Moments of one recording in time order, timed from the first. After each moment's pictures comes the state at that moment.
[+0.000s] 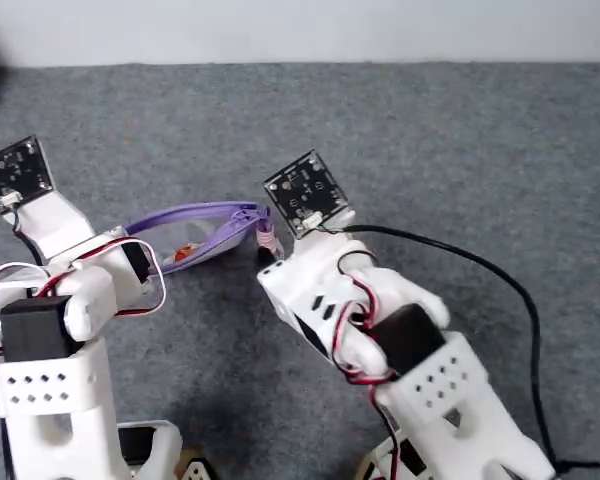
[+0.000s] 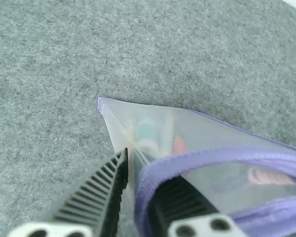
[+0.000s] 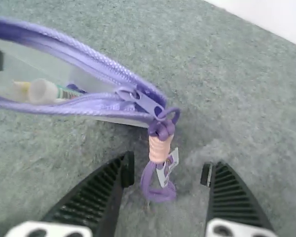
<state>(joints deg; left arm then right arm) -8.5 -45.8 21.8 91.4 26.6 -38.9 -44.7 34.1 57.0 -0.4</state>
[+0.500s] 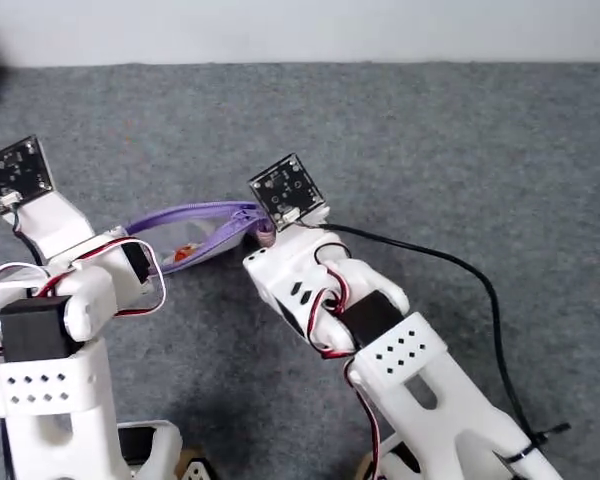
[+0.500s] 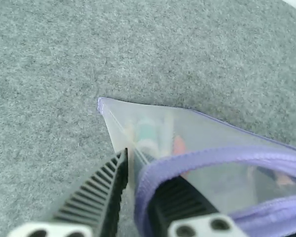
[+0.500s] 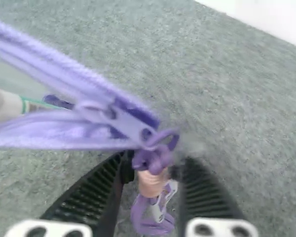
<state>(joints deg) -8.5 -45.8 21.8 91.4 26.6 -37.6 -37.3 44.0 36.0 -0.4</state>
